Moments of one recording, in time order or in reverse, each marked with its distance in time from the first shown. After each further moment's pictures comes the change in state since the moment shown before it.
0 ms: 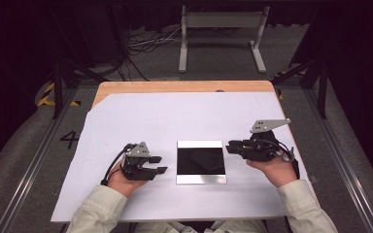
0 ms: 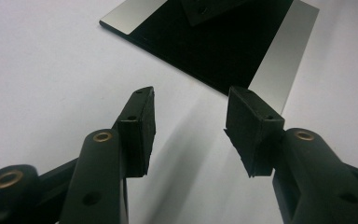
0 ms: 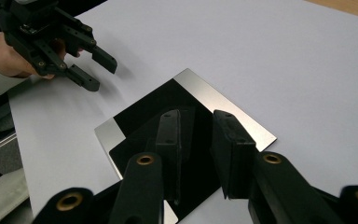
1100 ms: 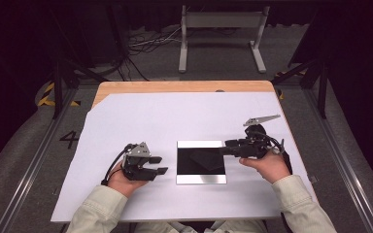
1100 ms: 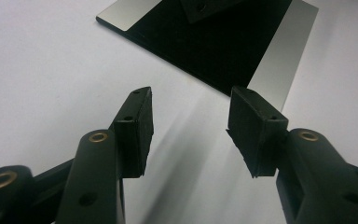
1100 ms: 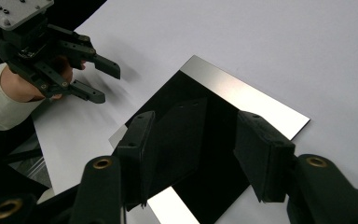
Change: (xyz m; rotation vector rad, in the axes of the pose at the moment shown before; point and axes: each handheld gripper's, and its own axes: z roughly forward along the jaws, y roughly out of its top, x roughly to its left) left arm 0.000 -0.001 0.002 0.002 -0.006 -0.011; right arm -0.015 0.000 0.026 0.061 0.085 0.216
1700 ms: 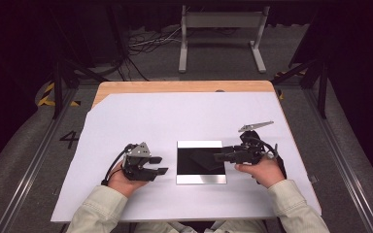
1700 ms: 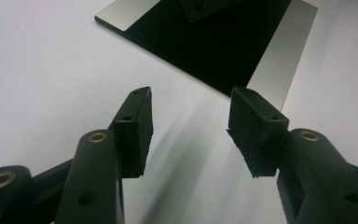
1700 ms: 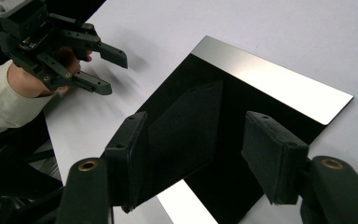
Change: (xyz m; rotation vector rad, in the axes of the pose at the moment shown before) left arm 0.000 0.000 0.001 0.002 -0.002 0.004; right arm -0.003 -0.016 0.022 0.024 0.066 0.059
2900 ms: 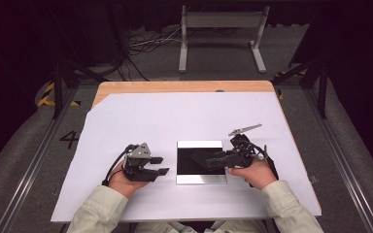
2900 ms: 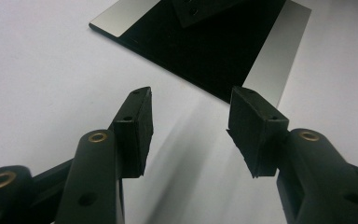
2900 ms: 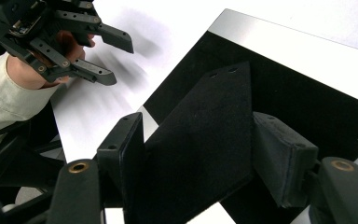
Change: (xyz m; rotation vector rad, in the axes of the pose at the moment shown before) left arm -0.004 0.001 0.000 -0.009 -0.005 0.019; right arm 0.003 -0.003 0.025 0.066 0.047 0.035
